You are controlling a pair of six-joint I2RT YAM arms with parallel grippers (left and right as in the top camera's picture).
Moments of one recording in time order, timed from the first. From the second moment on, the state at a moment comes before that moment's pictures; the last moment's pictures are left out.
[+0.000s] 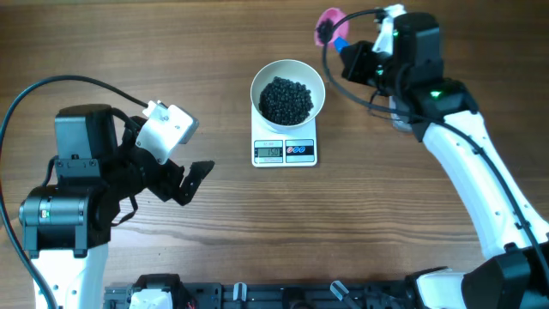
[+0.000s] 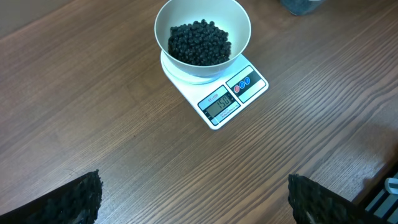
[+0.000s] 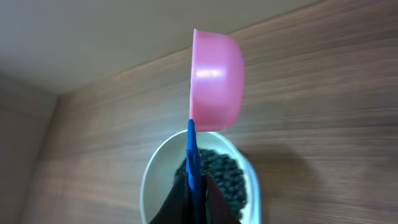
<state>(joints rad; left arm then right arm) 0.00 1.02 1.28 -1.17 0.45 0.53 0.23 1.55 1.33 -0.41 -0.24 0.52</state>
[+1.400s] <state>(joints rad) 0.00 1.02 1.28 -1.17 0.45 0.53 -0.18 1.54 1.33 -0.93 -0.11 0.24</state>
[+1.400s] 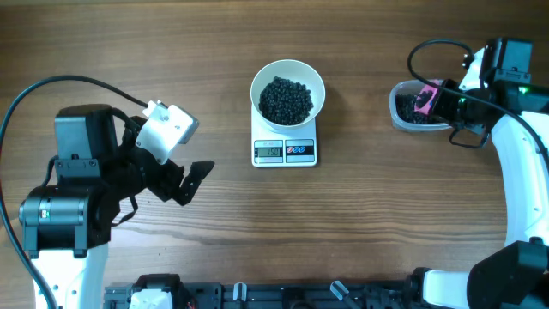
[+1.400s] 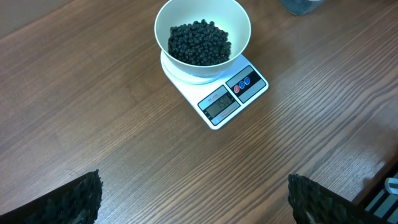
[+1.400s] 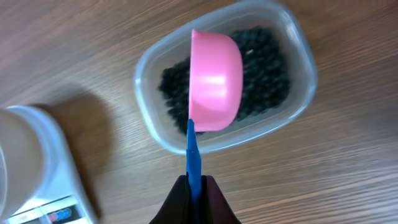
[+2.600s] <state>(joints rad) 0.00 1.02 1.28 -1.17 0.45 0.53 0.02 1.53 1.33 -0.89 0.38 0.01</state>
